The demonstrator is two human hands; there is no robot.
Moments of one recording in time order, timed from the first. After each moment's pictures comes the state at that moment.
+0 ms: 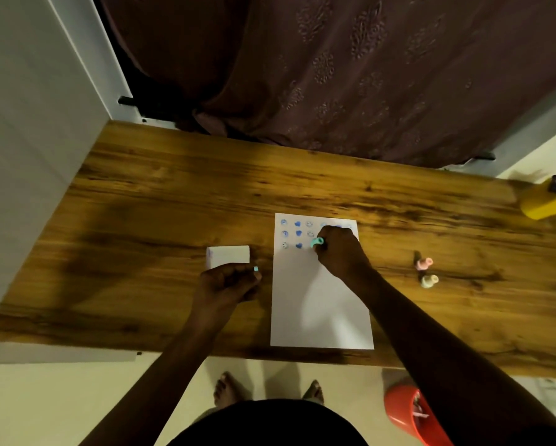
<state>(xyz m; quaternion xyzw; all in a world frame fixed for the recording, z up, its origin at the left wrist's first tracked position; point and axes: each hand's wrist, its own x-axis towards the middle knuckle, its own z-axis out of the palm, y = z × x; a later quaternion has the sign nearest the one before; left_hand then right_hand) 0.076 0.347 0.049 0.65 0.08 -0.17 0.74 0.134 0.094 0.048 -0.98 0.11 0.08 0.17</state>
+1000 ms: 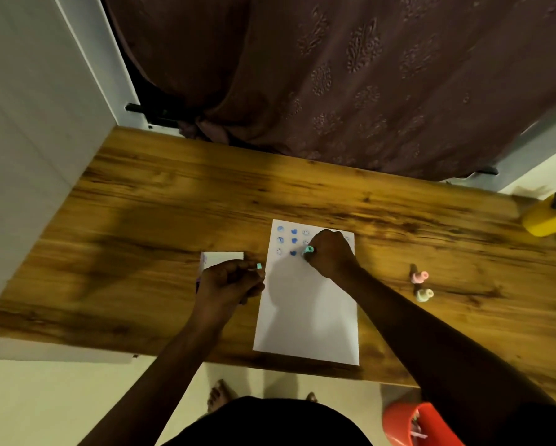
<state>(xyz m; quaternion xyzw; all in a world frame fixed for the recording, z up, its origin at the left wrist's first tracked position) 0.079 0.321 0.060 0.67 0.11 -0.14 0.72 0.153 0.088 0.045 -0.97 0.12 0.13 0.17</state>
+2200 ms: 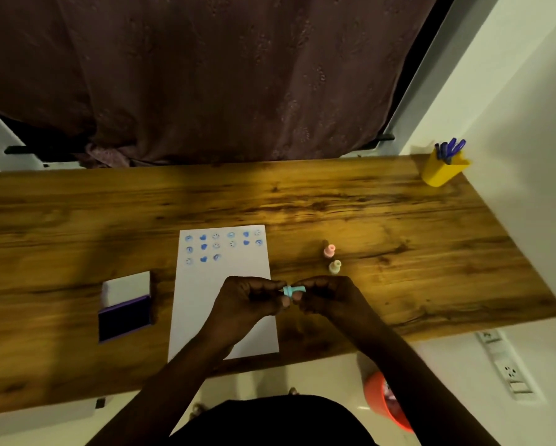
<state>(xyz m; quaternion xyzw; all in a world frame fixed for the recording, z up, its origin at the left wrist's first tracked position) 0.036 0.142 0.071 0.70 -0.12 -0.25 0.66 -0.040 -0.049 0.100 -0.71 0.15 0.07 0.68</state>
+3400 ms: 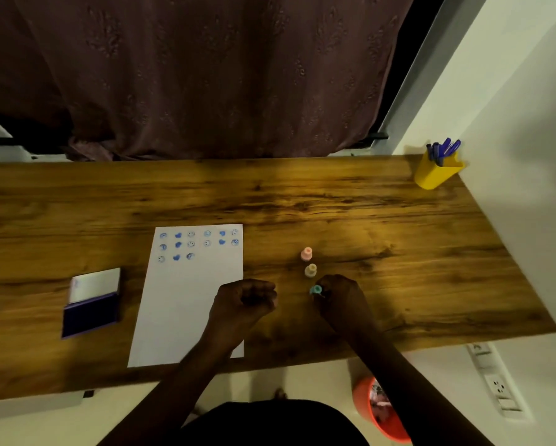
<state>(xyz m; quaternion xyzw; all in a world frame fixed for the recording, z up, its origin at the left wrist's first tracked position) 0.016 0.079 0.056 0.77 -0.02 -0.23 0.59 -0.033 -0.150 0.024 -0.95 0.16 0.04 0.26</state>
